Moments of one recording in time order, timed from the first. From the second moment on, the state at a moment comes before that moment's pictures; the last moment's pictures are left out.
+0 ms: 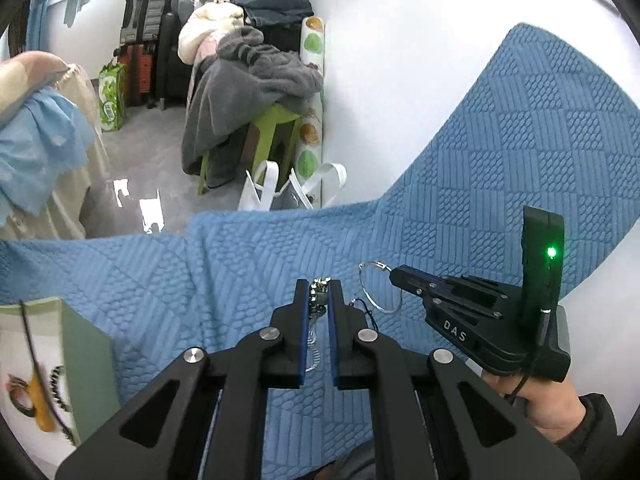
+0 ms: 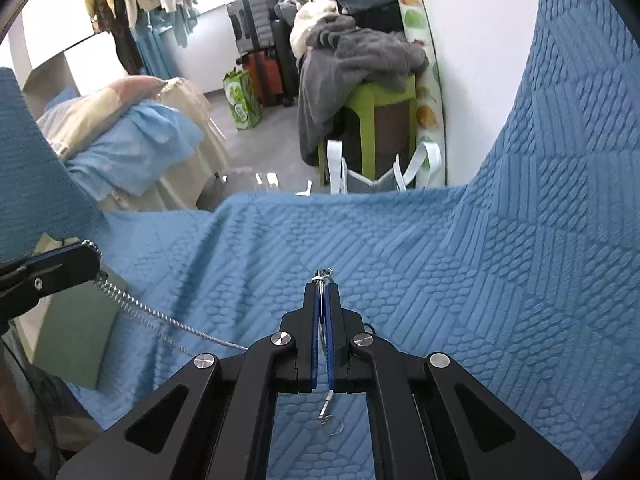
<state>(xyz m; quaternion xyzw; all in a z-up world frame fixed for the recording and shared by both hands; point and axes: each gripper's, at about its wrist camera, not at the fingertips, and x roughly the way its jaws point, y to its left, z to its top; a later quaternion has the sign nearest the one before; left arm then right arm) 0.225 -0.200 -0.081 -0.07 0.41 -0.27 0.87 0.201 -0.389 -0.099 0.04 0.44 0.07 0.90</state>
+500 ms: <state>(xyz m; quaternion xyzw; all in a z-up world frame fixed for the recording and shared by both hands) 0.220 -0.132 -0.002 -0.06 0.39 -0.21 0.89 0.192 -0.341 0.011 0.02 0.39 0.07 0.92</state>
